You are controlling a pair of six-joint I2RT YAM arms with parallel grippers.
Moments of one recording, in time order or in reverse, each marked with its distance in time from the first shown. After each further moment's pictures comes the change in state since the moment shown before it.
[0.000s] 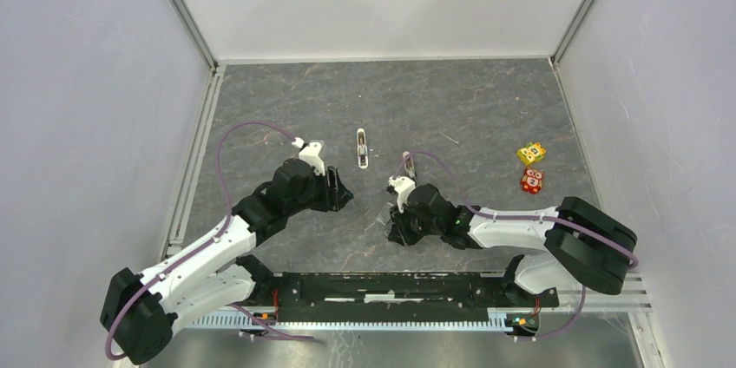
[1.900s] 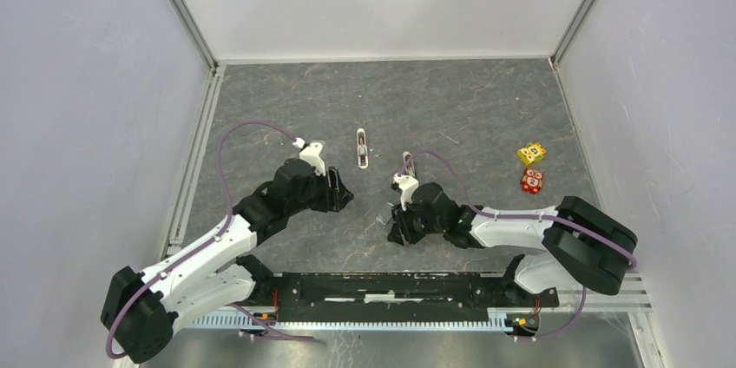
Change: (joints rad) left arm 0.000 0.008 0.000 -0.002 0.002 0.001; right arm -0.040 0.004 -0.036 0.061 -0.072 0.062
